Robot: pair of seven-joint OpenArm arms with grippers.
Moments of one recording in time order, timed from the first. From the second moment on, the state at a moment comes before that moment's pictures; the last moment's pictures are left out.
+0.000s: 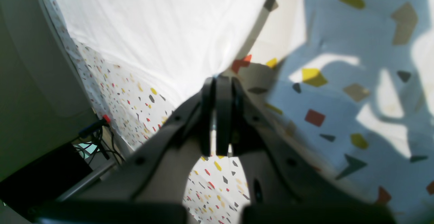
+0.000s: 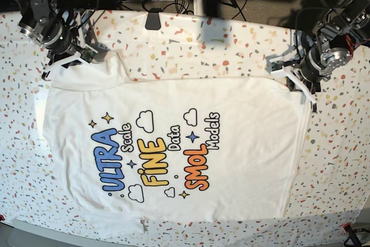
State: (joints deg) left arm -3.7 -45.2 42.1 94.9 26.9 -19.4 26.6; right arm -24.0 33.7 3.7 100.6 -21.9 35.0 -22.8
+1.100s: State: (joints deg) left arm -4.9 -45.2 42.1 94.9 26.9 -19.4 26.4; right arm -12.4 34.6 3.6 100.6 -2.2 35.0 -34.0
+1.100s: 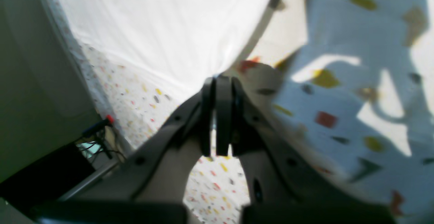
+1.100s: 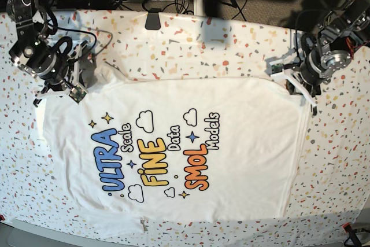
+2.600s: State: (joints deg) left arm -20.3 -35.0 42.1 81.8 22.9 -19.6 28.2; right arm 17.5 34.7 -15.1 78.0 -1.0 32.4 -34.9
